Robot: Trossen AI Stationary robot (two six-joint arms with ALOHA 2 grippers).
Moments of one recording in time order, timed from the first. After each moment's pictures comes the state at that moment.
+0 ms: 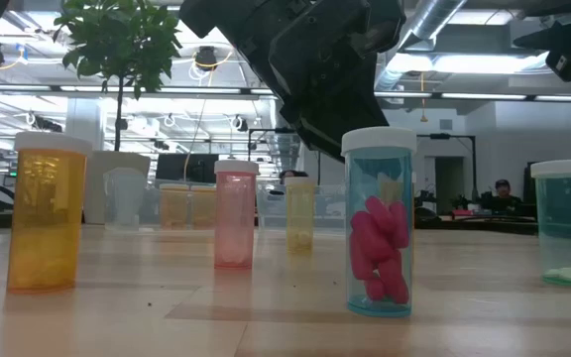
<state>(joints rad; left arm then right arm) -0.27 2.06 1.44 -0.19 -0.08 -0.09 0.08 0.05 0.62 -0.72 0.21 0.58</state>
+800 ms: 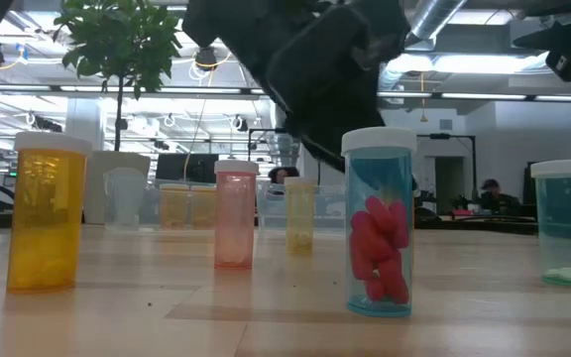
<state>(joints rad) -0.27 2.10 1.44 -0.16 -0.06 -0.06 0.08 0.05 0.62 -0.72 0.21 0.58</state>
